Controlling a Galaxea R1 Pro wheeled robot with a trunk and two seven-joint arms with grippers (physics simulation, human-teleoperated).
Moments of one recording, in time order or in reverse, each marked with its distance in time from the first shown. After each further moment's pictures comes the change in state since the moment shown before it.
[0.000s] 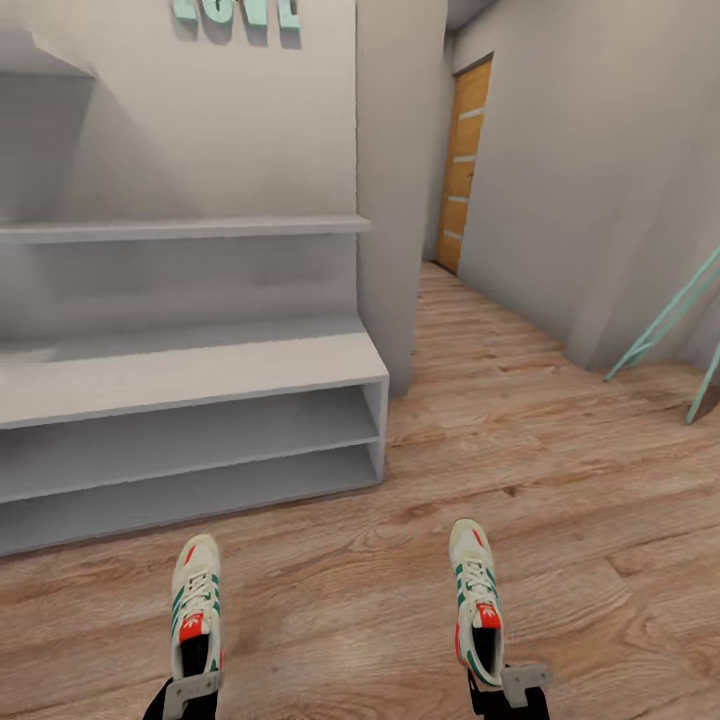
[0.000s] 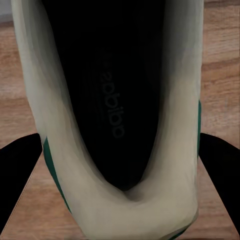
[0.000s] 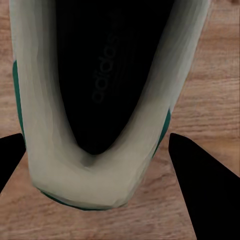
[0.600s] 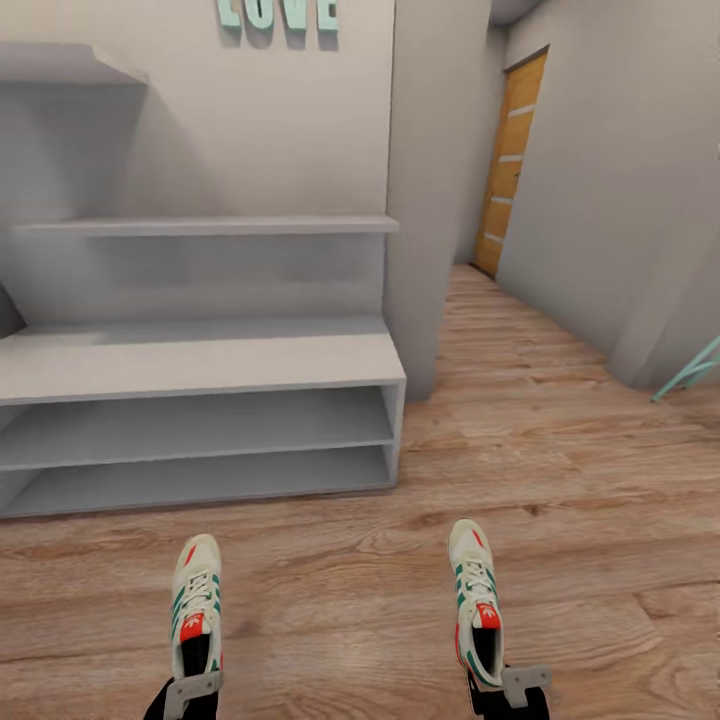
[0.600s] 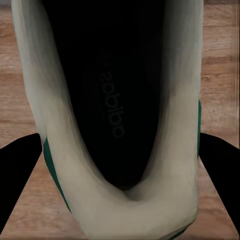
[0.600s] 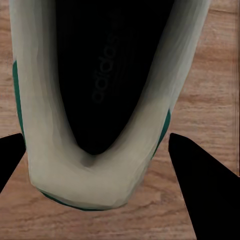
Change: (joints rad) left arm 0.000 -0.002 -0.002 0.001 0.000 0.000 0.000; right arm 0.000 -0.001 0.001 0.000 0.001 0.002 0.002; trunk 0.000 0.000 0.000
